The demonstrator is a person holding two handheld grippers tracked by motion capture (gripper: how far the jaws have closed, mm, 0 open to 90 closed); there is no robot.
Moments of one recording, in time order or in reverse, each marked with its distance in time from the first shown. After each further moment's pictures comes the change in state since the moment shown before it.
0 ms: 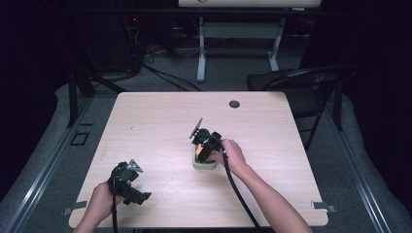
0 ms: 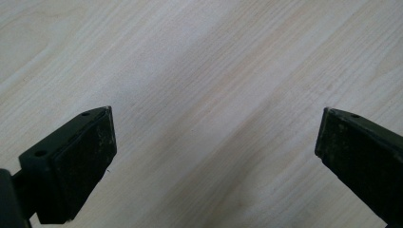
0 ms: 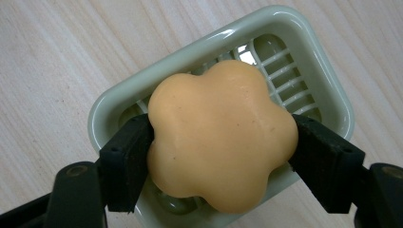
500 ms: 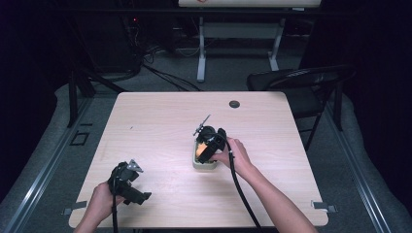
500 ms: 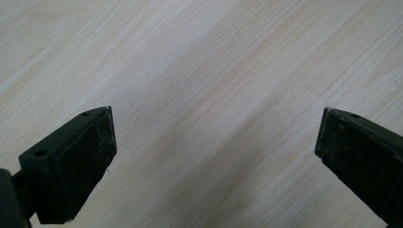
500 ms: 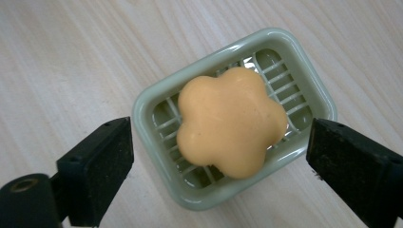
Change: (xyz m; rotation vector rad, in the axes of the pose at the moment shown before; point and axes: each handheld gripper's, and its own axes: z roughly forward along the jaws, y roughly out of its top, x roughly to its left) left arm -0.001 0.000 0.000 -0.001 0.003 0.000; right arm -0.001 -0.012 -0.034 -0.097 0.058 0.013
